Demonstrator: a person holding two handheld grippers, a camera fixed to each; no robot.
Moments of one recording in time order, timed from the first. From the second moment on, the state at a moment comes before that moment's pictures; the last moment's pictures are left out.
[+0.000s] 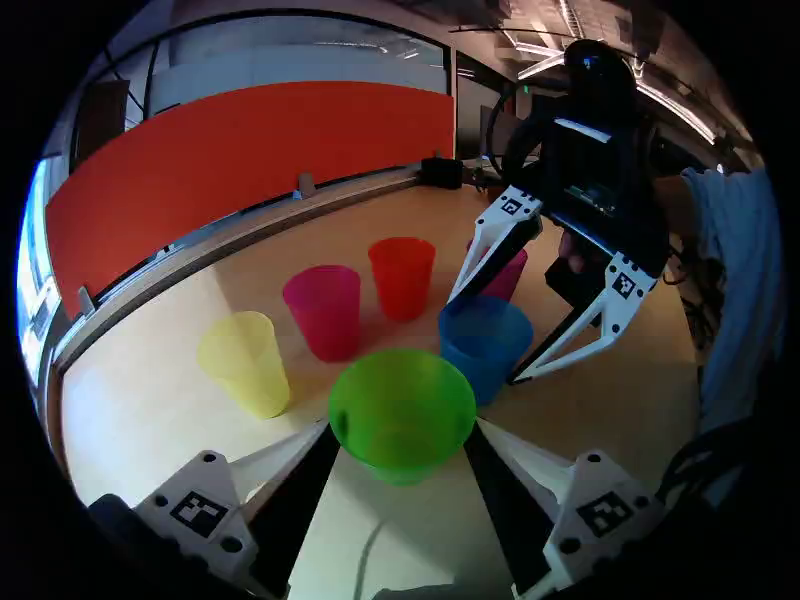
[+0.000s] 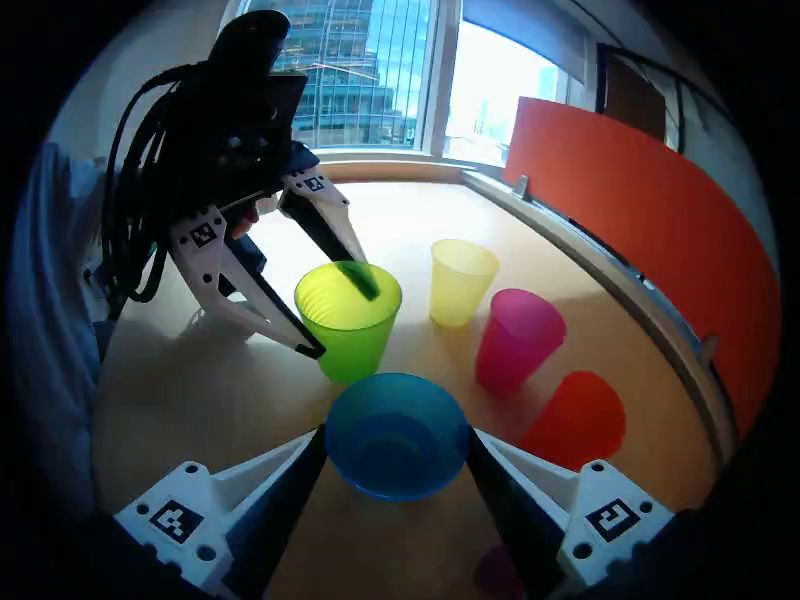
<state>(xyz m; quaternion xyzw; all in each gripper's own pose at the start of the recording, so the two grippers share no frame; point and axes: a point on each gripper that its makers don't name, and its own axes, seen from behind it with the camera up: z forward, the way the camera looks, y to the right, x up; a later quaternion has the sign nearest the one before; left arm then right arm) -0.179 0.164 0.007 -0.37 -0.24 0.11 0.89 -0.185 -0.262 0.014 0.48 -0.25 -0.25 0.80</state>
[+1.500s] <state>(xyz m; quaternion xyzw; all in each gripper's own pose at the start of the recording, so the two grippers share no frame) -0.054 0.175 0.001 -0.35 -0.12 0.06 0.93 -0.041 -0.237 -0.009 0.42 -0.10 -0.14 0.89</state>
